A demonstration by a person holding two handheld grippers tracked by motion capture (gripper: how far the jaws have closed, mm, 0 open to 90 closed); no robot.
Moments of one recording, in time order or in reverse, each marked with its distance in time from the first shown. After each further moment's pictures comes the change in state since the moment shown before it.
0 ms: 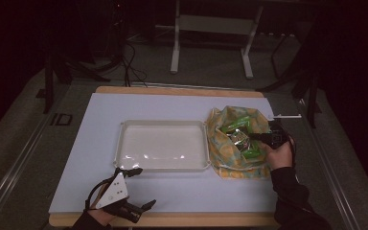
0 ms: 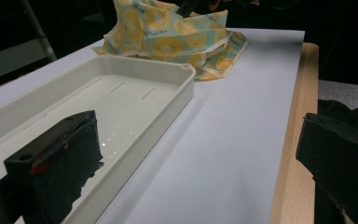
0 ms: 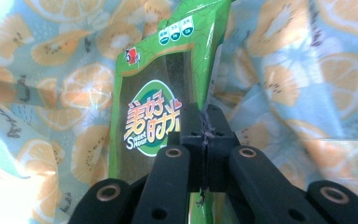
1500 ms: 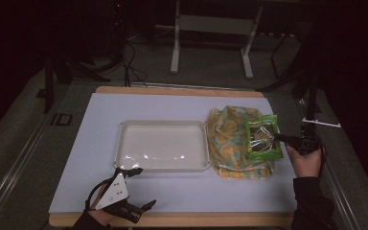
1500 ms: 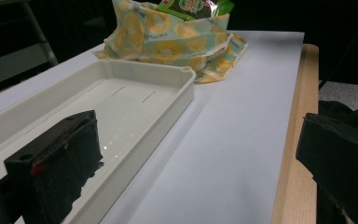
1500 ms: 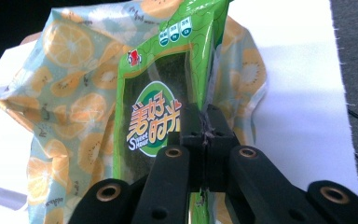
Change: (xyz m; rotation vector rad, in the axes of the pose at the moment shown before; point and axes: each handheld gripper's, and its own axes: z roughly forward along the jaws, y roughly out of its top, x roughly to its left) left arm -0.001 0.000 0.000 -0.011 0.003 0.015; right arm -0.035 -0.019 -0.075 -0.159 -0.017 0.126
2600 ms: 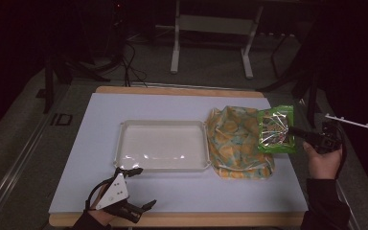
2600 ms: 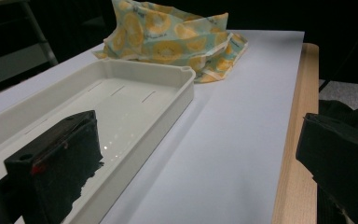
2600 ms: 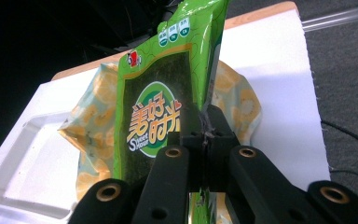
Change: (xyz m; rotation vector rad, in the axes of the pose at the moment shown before) left arm 0.000 0.000 0.000 0.000 0.001 0.001; right arm 0.008 0.014 -0.054 -0.123 0.038 0.023
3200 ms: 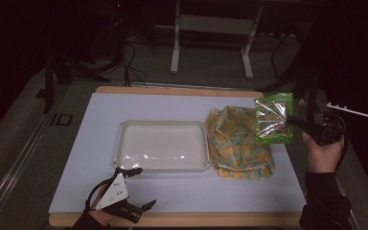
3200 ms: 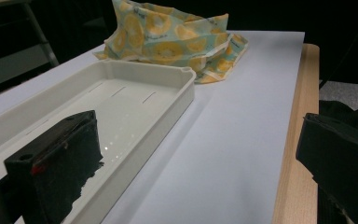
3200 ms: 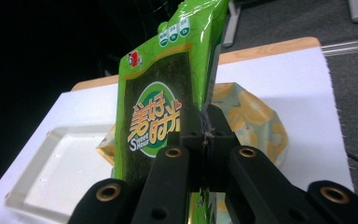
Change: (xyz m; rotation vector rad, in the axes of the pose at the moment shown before) left arm 0.000 0.000 0.000 0.000 0.002 0.004; right arm 0.038 0.023 -0.011 -0.053 0.039 -0.059
